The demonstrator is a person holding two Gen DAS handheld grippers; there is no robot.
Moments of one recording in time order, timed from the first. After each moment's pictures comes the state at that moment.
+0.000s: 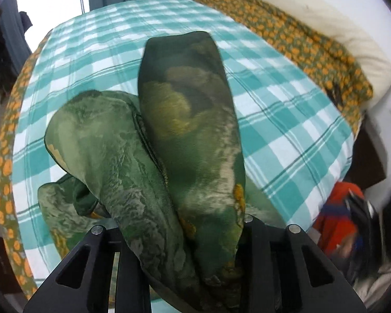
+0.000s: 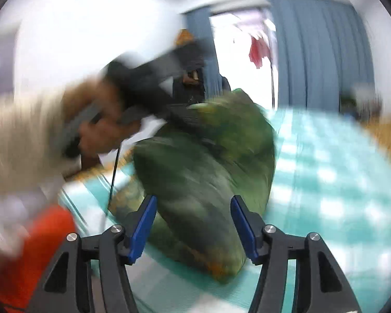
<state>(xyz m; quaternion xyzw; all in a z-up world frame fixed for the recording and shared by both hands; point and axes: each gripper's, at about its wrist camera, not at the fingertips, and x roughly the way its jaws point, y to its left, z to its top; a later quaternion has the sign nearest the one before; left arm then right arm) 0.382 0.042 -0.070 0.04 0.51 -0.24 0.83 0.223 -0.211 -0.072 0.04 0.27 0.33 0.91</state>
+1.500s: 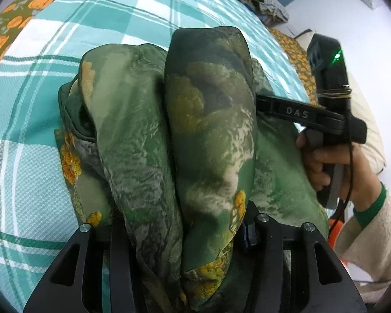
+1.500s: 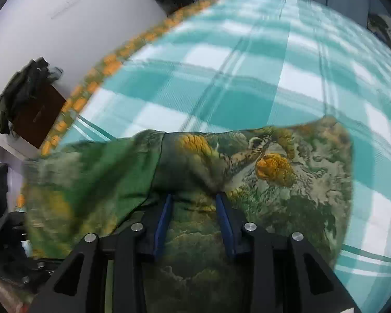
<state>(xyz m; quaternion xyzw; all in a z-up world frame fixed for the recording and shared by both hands) 0.374 0.232 -0.254 -0.22 0.53 -0.20 0.79 0.512 0.033 -0.209 -0.07 0.55 0.29 0.78</state>
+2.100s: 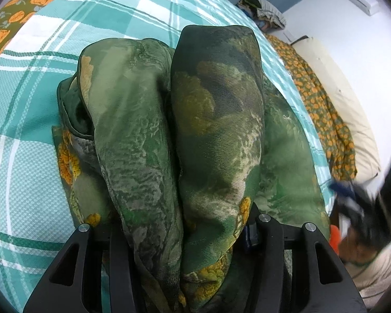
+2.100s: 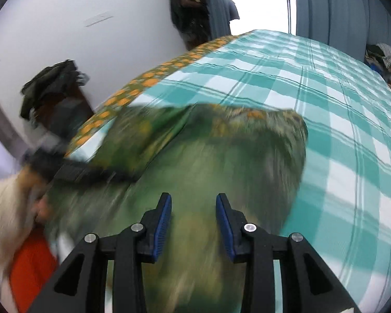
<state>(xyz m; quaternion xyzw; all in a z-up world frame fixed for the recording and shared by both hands) 0.366 0.239 -0.256 -0.24 0.52 -0.21 0.80 0.335 -0.052 -0.127 -0.09 0.43 0.34 0.83</state>
